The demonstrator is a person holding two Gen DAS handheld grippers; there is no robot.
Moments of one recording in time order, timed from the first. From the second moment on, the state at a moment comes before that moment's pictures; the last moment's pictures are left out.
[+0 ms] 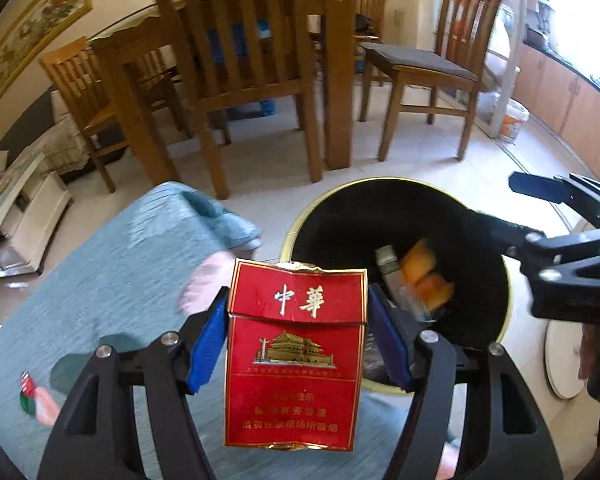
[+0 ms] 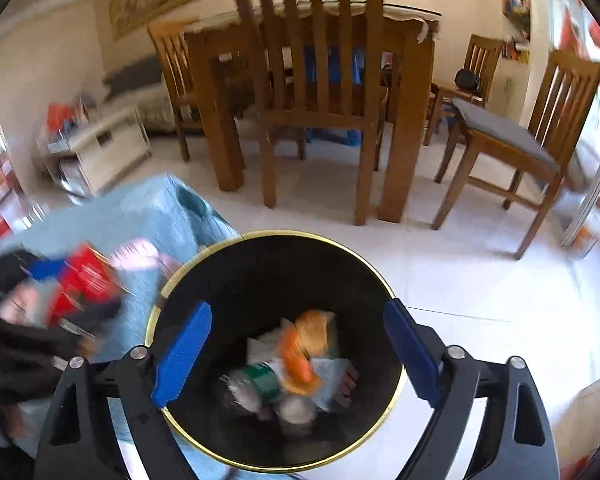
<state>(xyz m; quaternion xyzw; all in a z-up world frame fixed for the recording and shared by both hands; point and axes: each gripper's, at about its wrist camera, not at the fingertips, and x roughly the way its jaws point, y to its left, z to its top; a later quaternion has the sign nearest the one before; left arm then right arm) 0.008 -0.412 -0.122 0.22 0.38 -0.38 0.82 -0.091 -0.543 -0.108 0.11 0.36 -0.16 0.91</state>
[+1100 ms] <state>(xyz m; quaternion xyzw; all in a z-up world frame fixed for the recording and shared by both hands) 0.033 -0.297 -0.070 0.17 0.31 -0.28 0.89 -0.087 -0.427 -0.060 0.03 0.30 -0.14 0.94</state>
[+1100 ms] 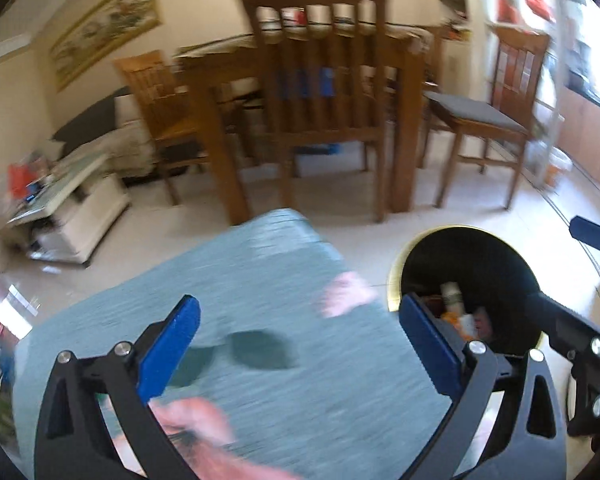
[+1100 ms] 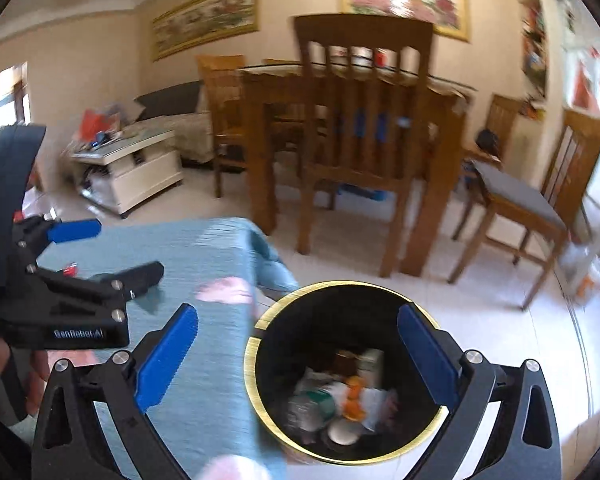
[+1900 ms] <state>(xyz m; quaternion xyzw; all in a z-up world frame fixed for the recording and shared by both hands) 0.072 -0.076 -0.045 0.09 0.29 -0.17 0.94 0.005 -0.246 -0.067 -0.07 0.38 -0.07 0.92</state>
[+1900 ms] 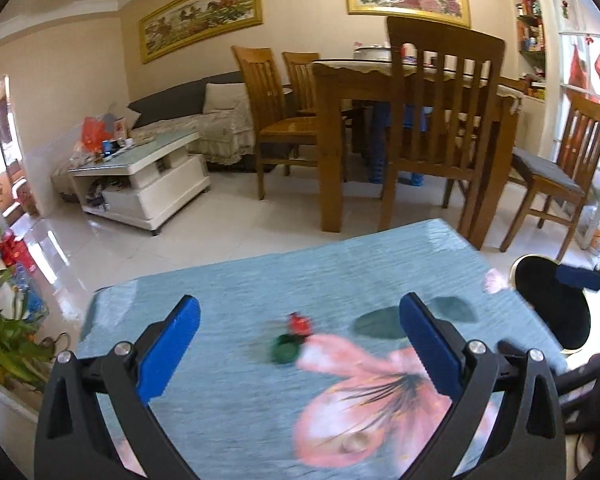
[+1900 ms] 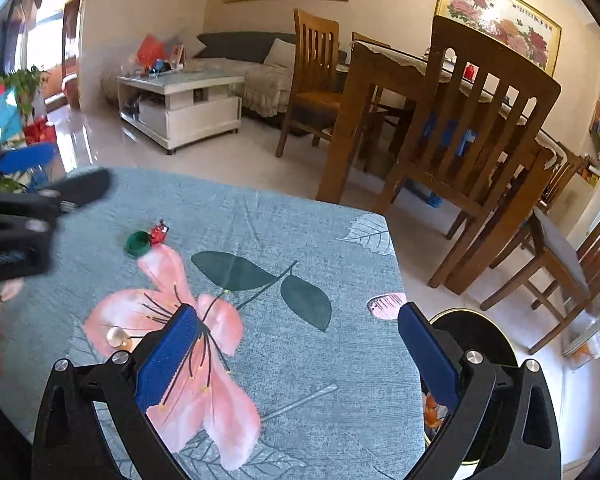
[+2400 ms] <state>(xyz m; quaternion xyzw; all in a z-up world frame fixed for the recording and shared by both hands) 0.088 0.042 -0.107 0.06 0.37 -0.13 0.92 0.034 -0.160 -0.130 -0.10 0.44 0.17 0.88</state>
